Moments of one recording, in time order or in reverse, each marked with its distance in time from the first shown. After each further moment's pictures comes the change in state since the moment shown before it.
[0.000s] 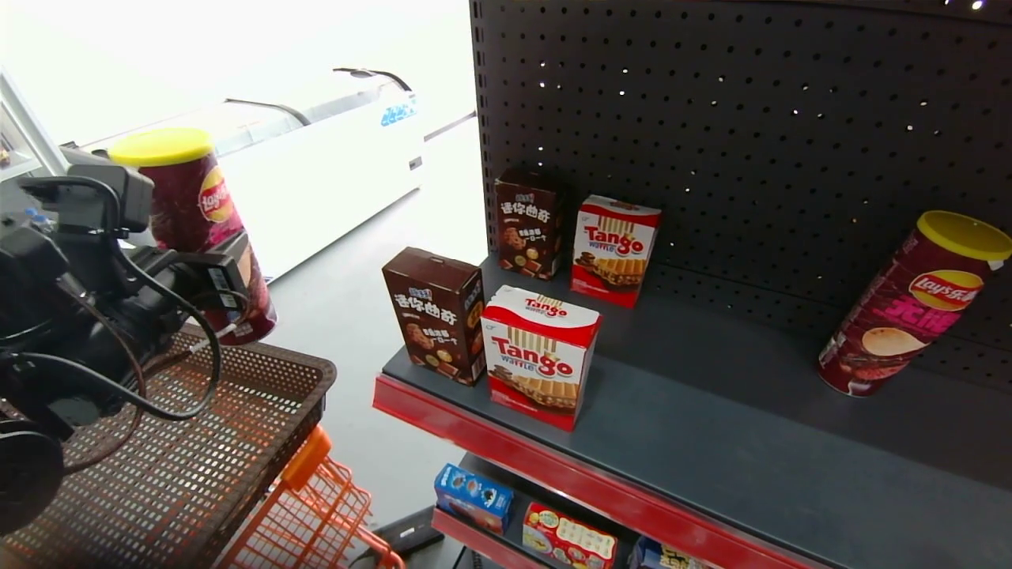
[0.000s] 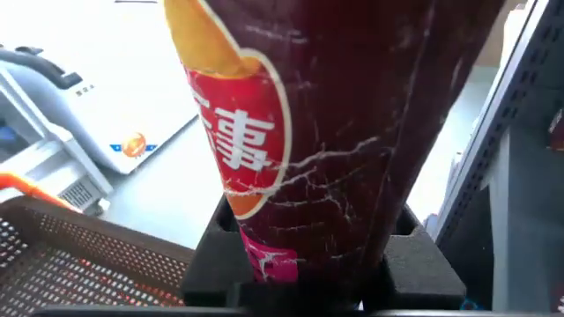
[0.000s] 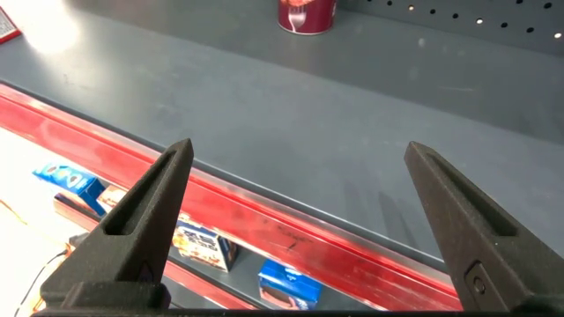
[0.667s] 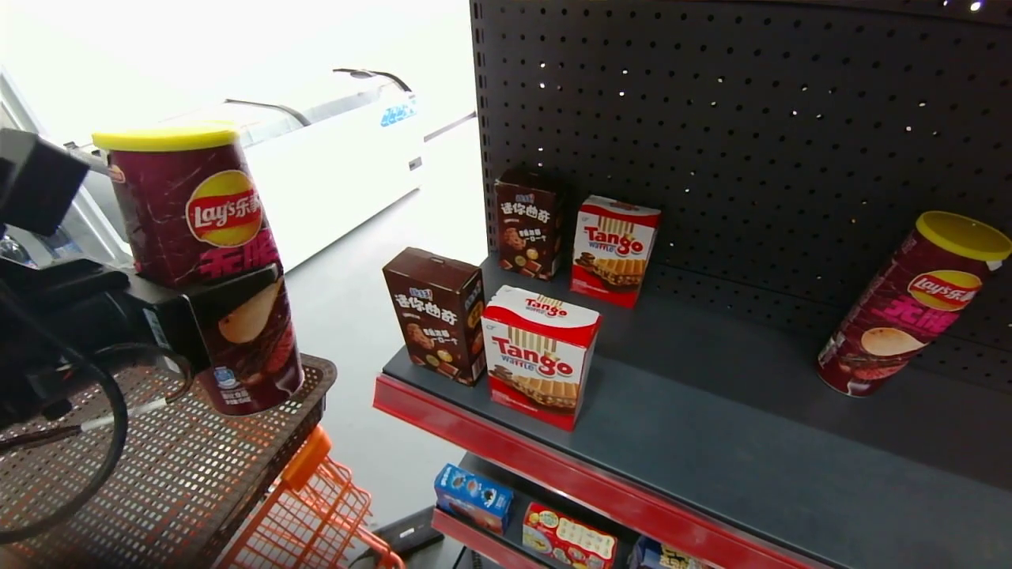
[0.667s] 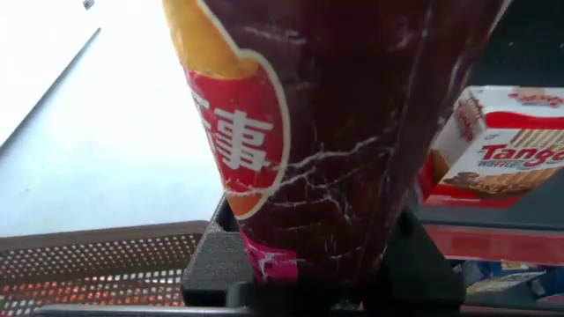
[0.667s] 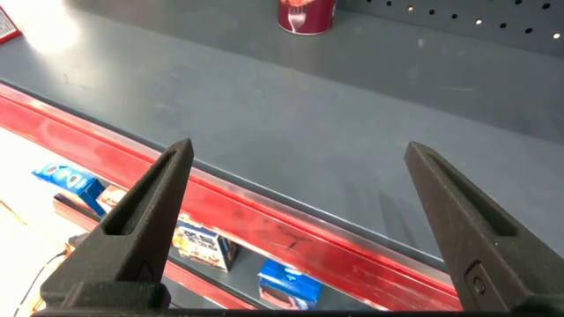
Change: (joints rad) left arm -0.167 -0.391 -0.068 0.655 -0.260 -0.042; right arm 0.000 0.000 0.000 0.000 0.000 0.000
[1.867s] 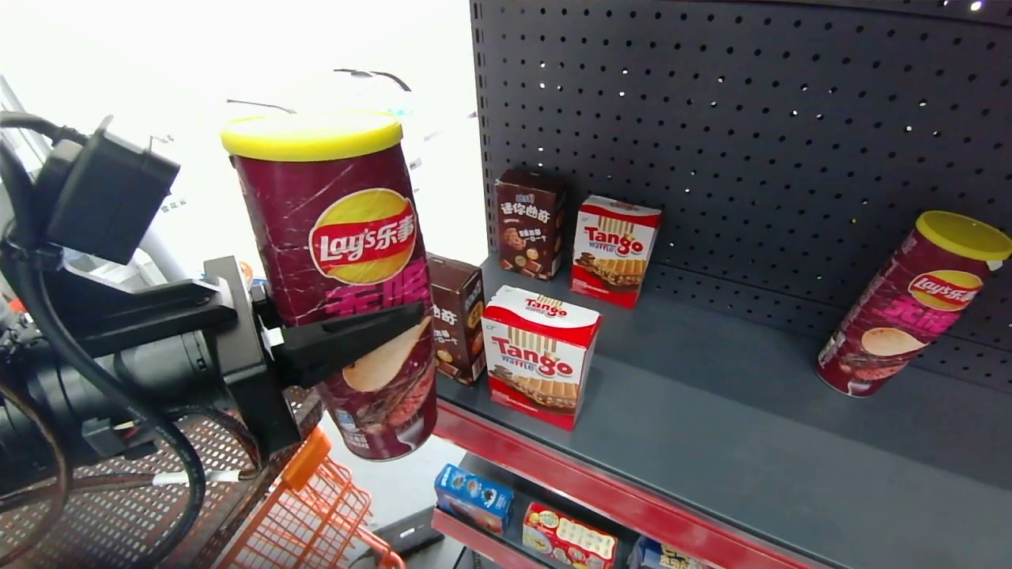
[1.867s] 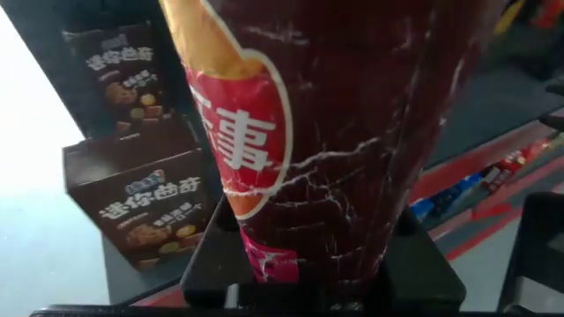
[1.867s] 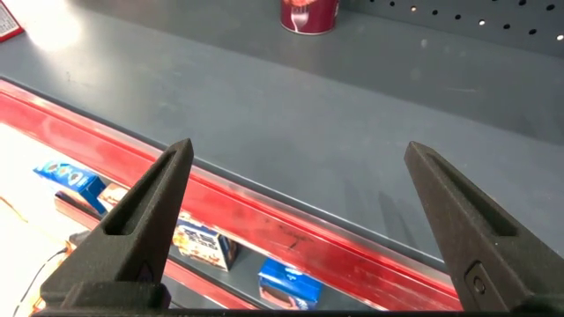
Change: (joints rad) left arm -0.314 0.070 -0.006 -0.099 -0.253 0.000; right arm 0.001 0.000 0.000 0.001 0.005 -0.007
